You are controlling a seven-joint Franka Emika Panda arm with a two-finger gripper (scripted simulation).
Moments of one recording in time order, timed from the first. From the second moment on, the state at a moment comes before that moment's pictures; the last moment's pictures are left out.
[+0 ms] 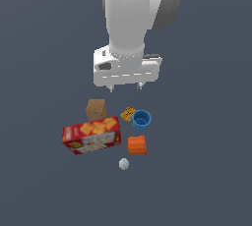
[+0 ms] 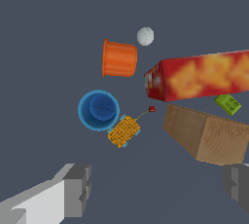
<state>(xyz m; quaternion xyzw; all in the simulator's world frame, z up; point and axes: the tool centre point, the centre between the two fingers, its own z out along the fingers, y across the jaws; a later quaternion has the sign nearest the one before) -0.011 -0.001 0.281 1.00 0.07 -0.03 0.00</state>
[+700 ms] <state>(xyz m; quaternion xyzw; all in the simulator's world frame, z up) -0.008 -0.028 0.262 0.98 0.21 -0.03 0.00</state>
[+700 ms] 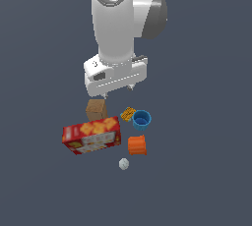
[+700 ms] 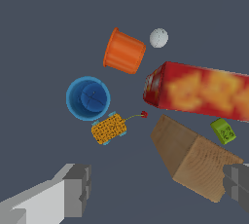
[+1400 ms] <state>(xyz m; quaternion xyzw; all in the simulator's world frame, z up) -0.008 -0.058 0.242 0.94 0.35 -0.02 0.00</state>
